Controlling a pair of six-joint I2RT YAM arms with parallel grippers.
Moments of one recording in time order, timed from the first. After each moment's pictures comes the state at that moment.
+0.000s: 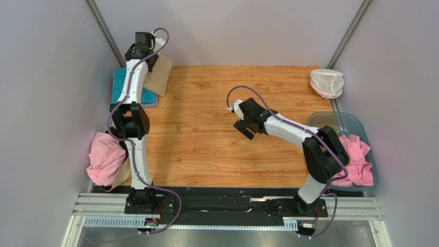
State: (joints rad) left arm 0.01 2.30 2.42 -0.87 -0.22 0.55; right arm 0.62 1.69 1.11 -0.43 0.33 -0.38
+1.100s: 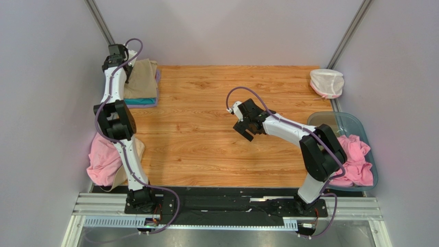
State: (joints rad) left arm 0.25 2.27 2.20 -0.74 -0.23 0.58; right arm 0.62 1.72 1.11 -0.44 0.30 -0.37
